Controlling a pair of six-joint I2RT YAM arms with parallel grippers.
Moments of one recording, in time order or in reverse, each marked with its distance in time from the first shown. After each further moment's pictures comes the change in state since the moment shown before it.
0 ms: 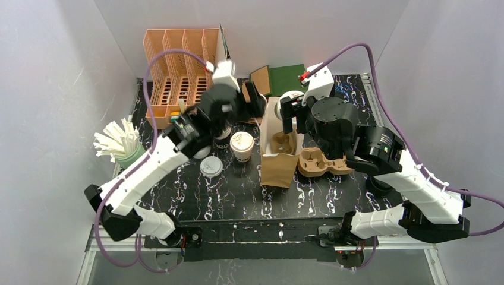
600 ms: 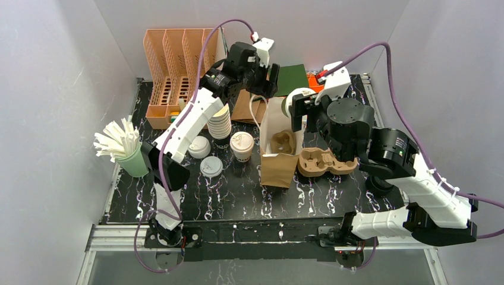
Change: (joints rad) left arm 0.275 0.607 0.727 -0.251 0.532 0.484; right arm 0.000 -0.051 0.000 0.000 0.045 0.011
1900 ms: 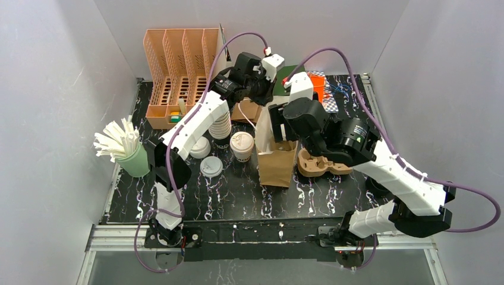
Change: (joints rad) left arm 0.002 0.041 -0.125 0.047 0.145 0.241; right arm -0.028 0.156 0.019 -0.206 -0.114 0.201
